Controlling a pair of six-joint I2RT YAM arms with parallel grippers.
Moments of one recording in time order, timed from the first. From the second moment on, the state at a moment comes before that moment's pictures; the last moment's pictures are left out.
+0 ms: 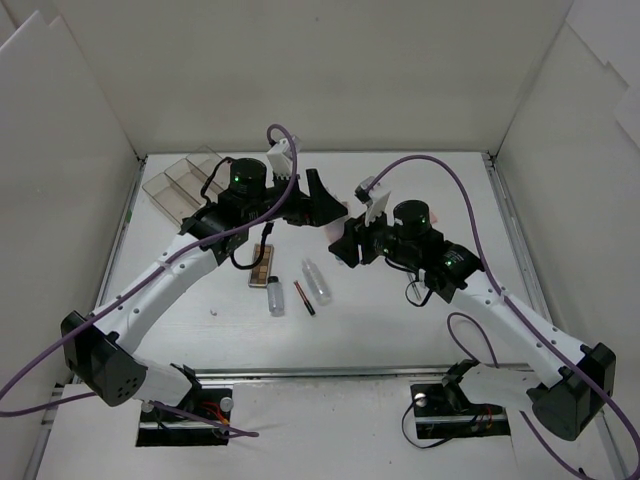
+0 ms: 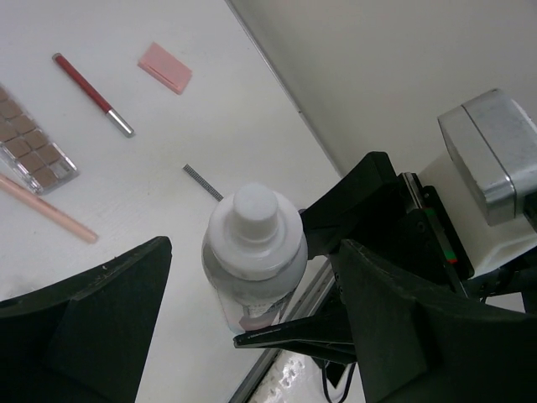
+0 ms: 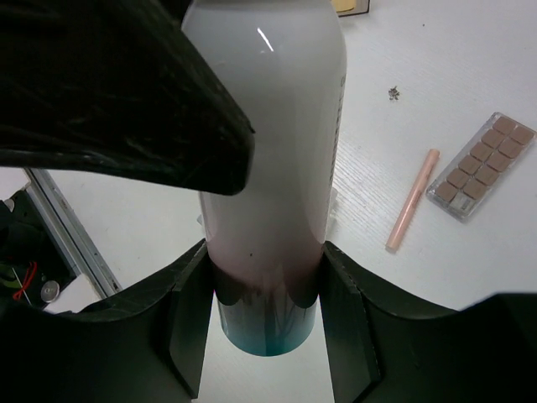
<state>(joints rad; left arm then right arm) -0.62 1.40 1.40 -0.27 0.41 -0.59 0.65 1.14 1.00 -0.23 -0.27 0.15</state>
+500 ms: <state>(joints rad) -0.63 1.41 1.40 -0.23 0.39 -0.62 0.67 1.16 1.02 -0.22 -0.26 0.15</state>
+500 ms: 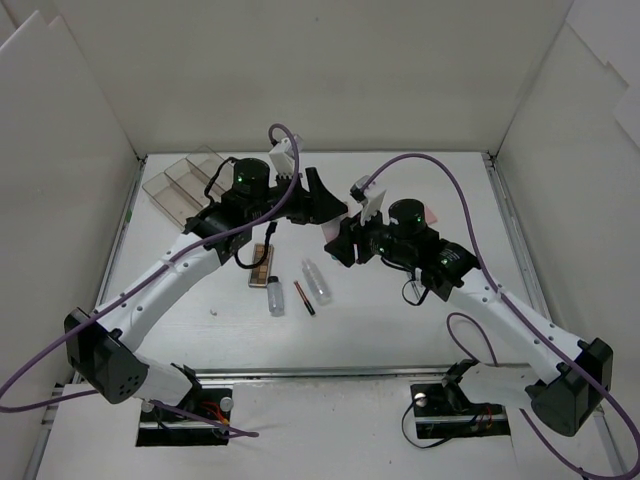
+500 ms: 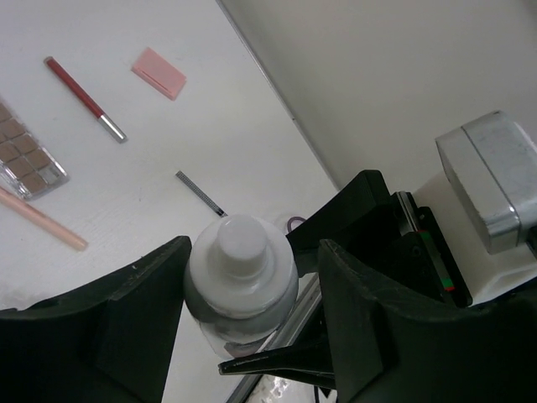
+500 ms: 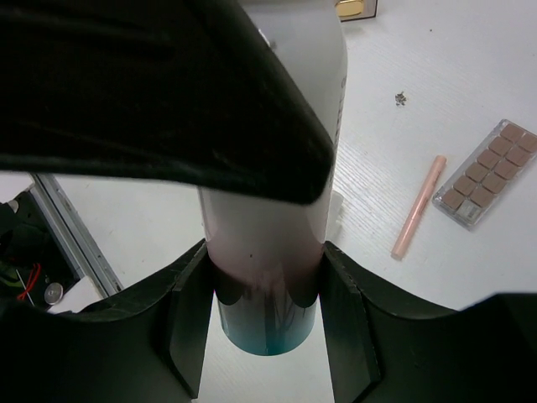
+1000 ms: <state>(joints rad) -0.65 1.41 1.38 -0.23 0.37 -0.63 0.68 1.17 1.04 -0.20 -0.25 0.16</state>
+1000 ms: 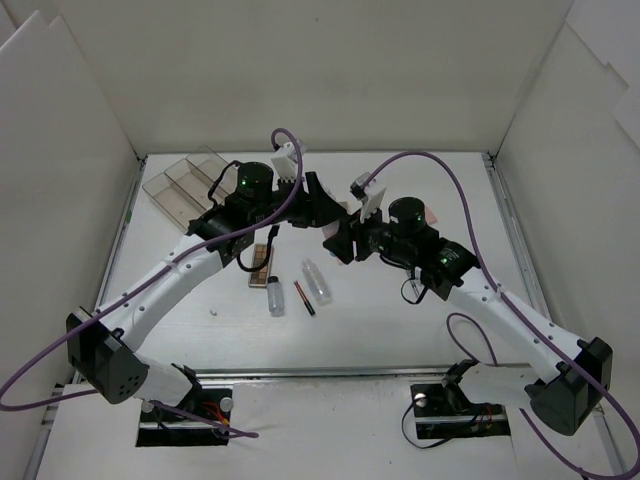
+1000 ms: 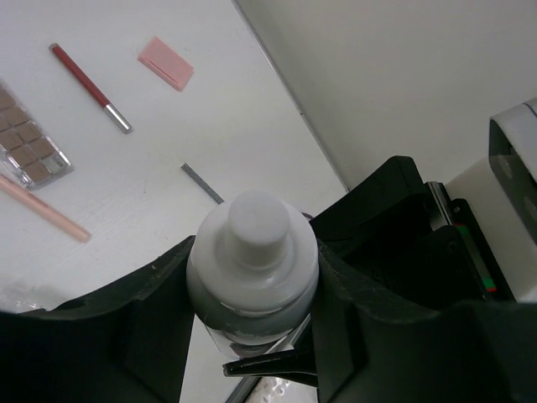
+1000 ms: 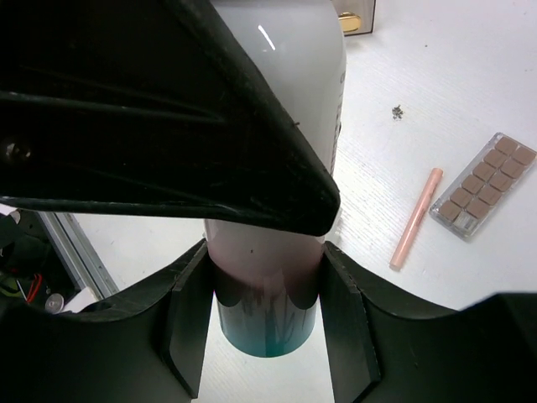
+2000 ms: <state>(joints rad) -0.29 1.48 1.48 -0.18 -0.15 -0.16 0.60 0.89 0.99 -0.47 0.02 0.14</state>
